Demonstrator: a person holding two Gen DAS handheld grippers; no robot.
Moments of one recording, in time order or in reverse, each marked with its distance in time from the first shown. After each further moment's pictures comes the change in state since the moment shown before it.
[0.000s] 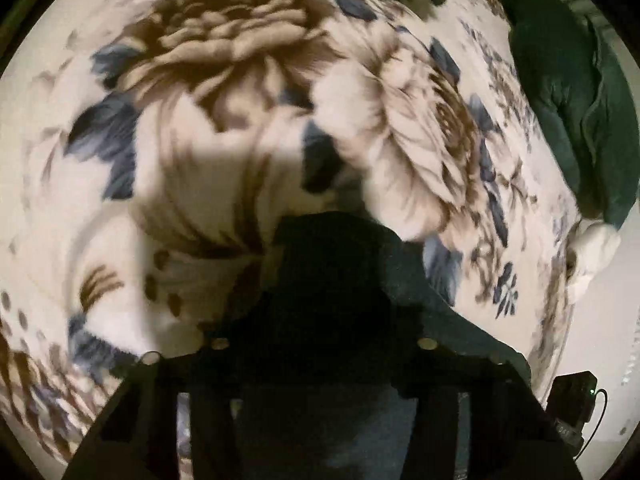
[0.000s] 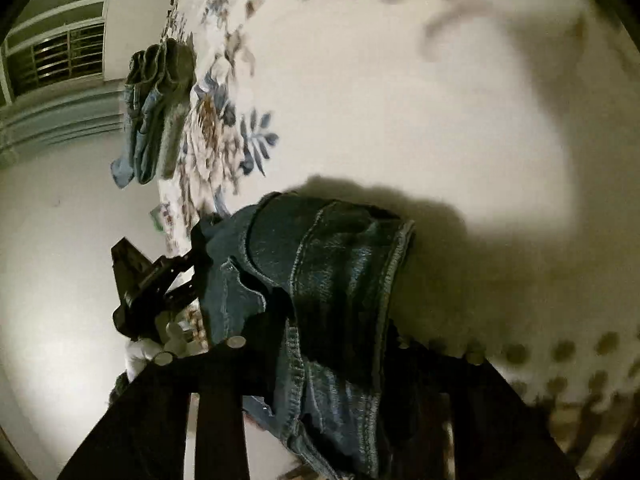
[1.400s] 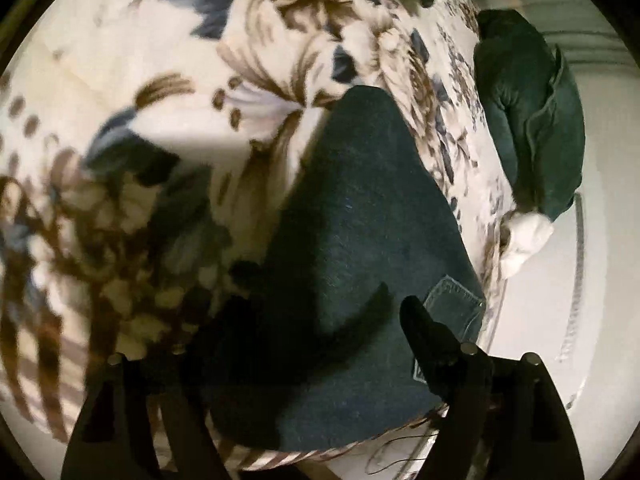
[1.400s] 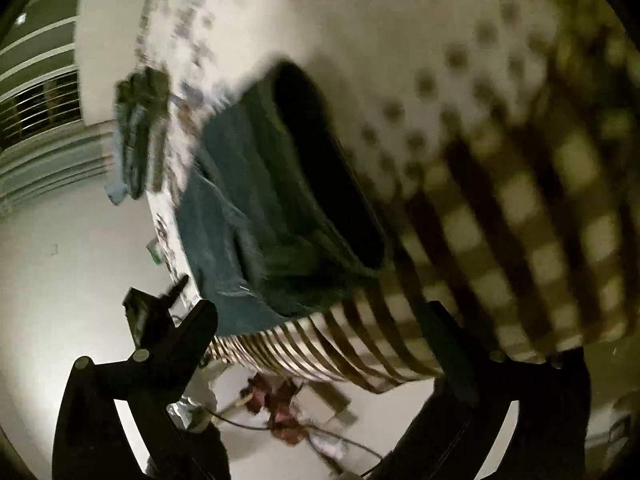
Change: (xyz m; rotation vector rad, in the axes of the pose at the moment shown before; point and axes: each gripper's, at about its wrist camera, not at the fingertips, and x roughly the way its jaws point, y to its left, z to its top) left arm -0.025 0.050 -0.082 -0.098 0.065 -0.284; right arm -0.033 -0.067 -0.115 0.258 -0.002 0.070
